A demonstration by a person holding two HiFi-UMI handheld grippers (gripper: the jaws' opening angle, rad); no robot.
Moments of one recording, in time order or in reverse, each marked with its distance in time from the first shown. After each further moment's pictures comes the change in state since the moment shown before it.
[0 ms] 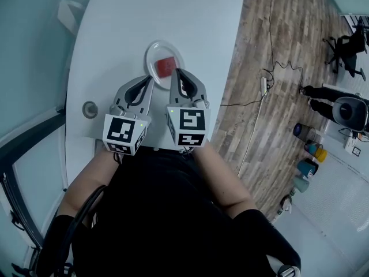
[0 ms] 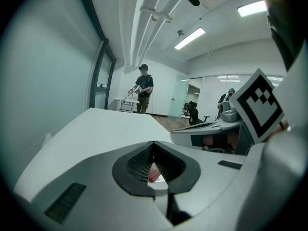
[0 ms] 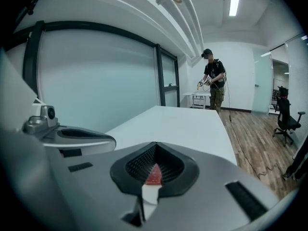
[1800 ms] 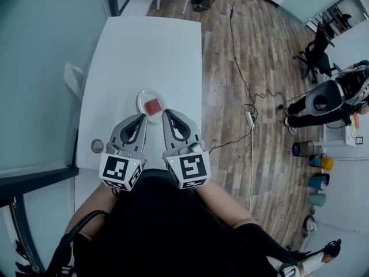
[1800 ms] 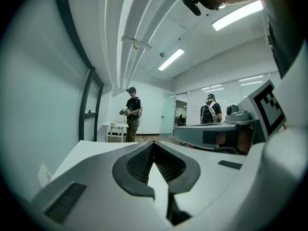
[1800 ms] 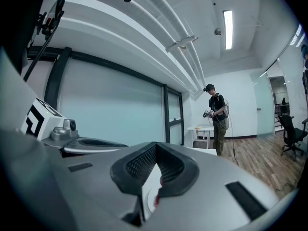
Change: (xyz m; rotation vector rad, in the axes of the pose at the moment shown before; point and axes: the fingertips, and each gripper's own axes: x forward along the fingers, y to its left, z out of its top) left arm -0.075 -0.072 0.106 0.137 -0.237 -0.088; right arm -0.143 0.025 0.104 -0.067 -0.397 0.046
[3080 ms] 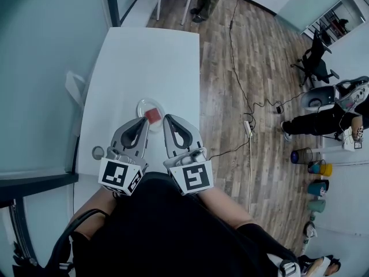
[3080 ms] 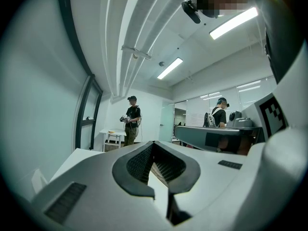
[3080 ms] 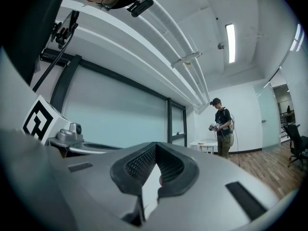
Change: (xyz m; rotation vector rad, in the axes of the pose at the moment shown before) left arm -0.002 -0.003 0.037 -0.013 -0.102 -0.015; right arm -0.009 0.005 0.043 -0.051 -0.167 0.030
